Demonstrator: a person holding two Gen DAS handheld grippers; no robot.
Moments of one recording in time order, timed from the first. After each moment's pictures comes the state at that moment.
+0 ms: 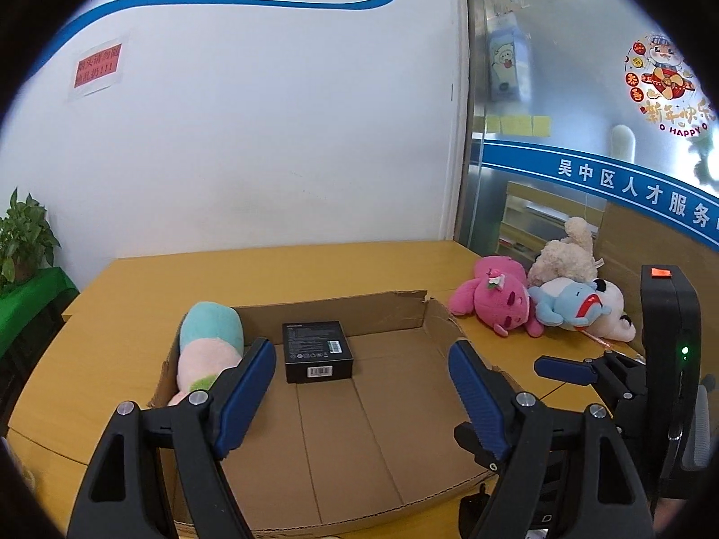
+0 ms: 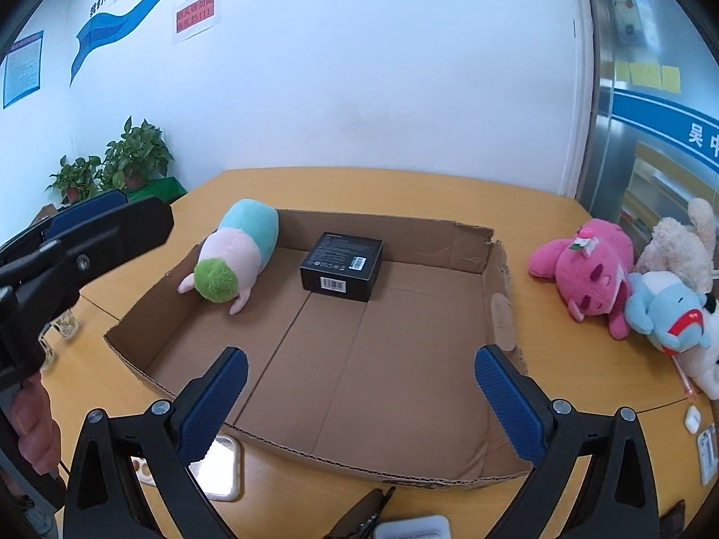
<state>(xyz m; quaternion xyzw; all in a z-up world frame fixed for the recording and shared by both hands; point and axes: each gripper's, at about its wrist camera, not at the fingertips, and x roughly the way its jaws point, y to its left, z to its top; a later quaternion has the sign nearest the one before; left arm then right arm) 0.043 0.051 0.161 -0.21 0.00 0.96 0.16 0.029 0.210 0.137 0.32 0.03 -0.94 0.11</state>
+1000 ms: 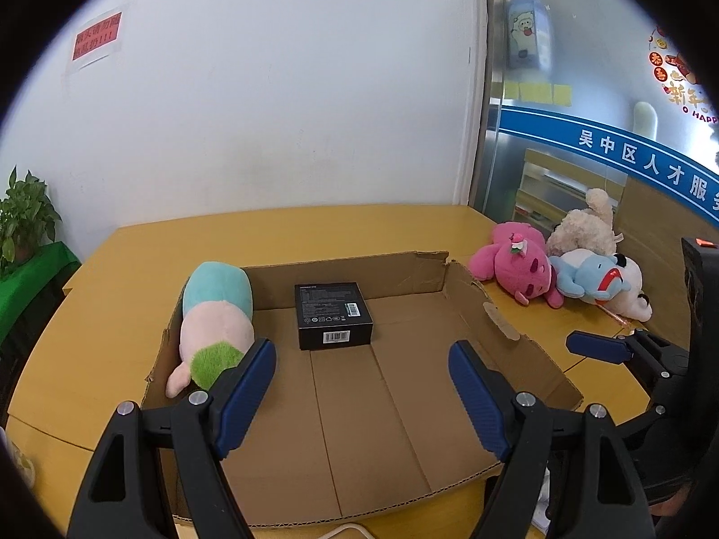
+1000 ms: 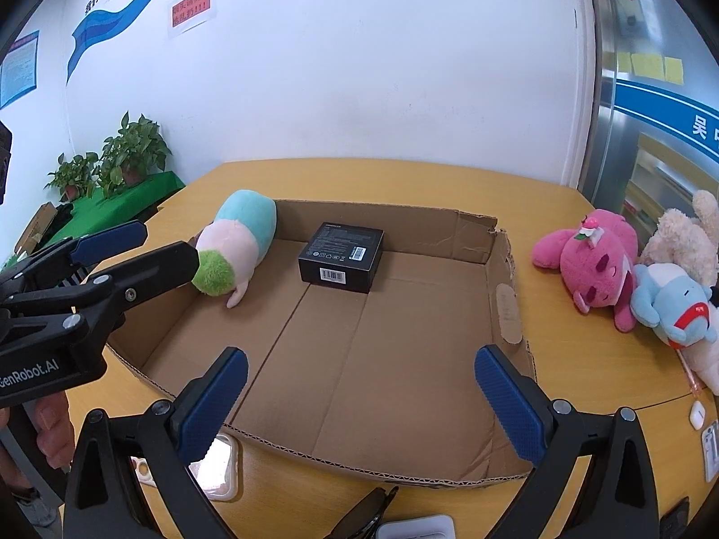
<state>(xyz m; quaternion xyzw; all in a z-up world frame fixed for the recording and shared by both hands) 0.021 0.043 0.131 -0.27 0.01 0.95 0.14 0.025 0.208 0.127 0.34 0.02 -0.94 0.11</state>
